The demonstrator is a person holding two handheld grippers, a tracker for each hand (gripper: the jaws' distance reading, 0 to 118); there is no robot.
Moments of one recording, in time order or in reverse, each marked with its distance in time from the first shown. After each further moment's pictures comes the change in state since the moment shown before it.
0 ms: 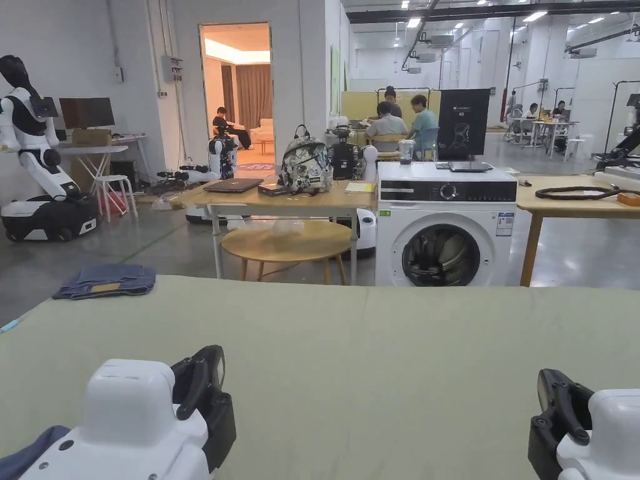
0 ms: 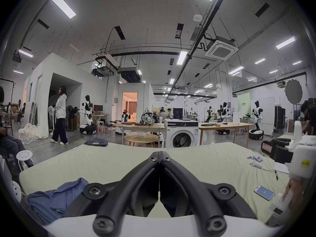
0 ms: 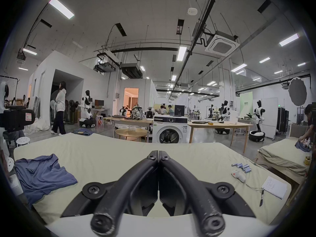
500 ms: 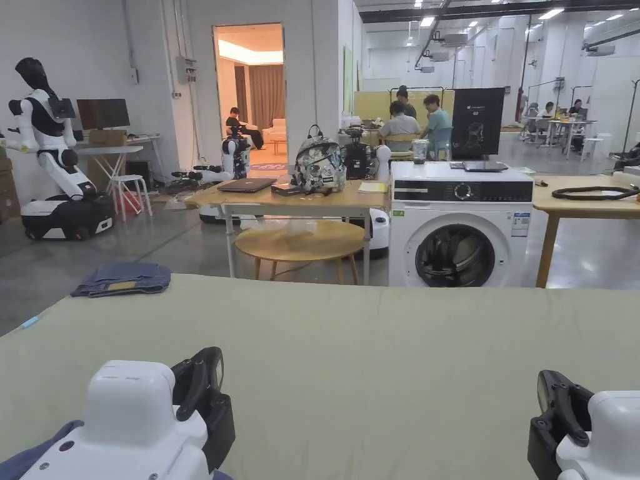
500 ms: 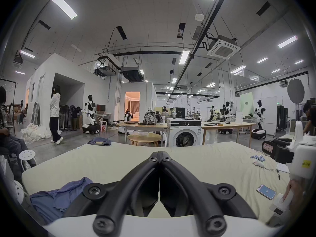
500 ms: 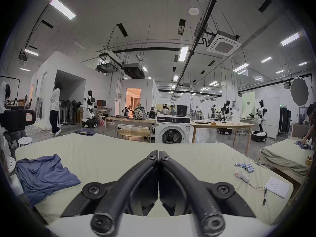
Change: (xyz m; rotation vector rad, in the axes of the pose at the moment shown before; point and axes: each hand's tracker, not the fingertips) left arm -0.012 0.000 0.008 -0.007 0.038 -0.010; right arm -0.014 -0.001 -0.003 0.000 0.029 -0.008
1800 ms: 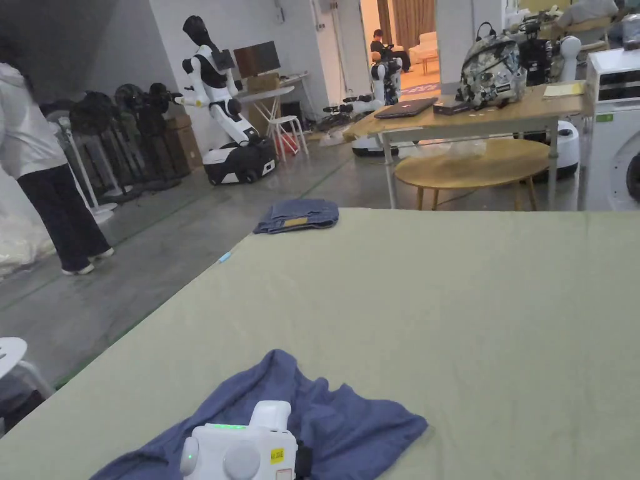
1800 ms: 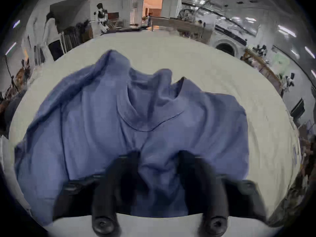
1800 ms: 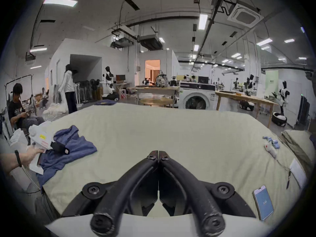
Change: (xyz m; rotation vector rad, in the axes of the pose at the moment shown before) left arm -0.256 -0.223 -0.154 -0.933 0.097 0.146; right arm -0.017 -0.091 -0.040 -0.319 0.189 -0.022
